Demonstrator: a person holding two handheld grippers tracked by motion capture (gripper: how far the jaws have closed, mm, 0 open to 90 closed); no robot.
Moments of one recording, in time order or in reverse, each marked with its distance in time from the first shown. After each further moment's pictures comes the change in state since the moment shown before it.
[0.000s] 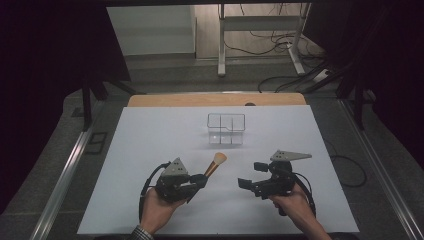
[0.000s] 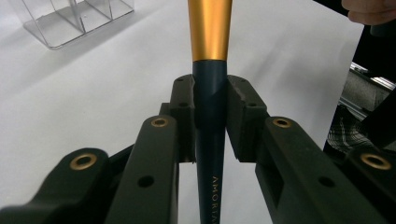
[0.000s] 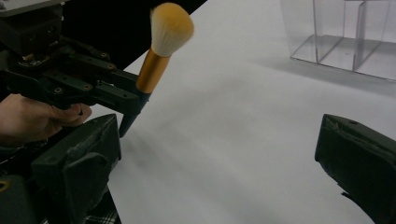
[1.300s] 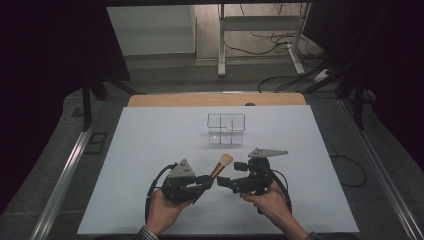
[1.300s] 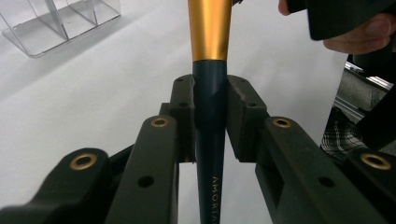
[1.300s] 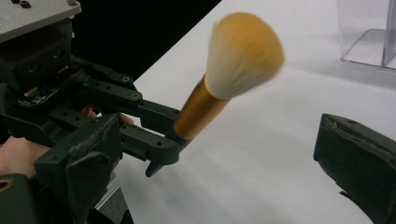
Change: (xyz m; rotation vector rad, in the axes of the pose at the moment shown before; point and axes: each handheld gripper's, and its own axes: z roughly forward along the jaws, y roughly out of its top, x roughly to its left) left arm -0.010 0.005 0.011 -0.006 -0.013 0.015; right arm 0.024 0.011 0.046 0.015 0.051 0.048
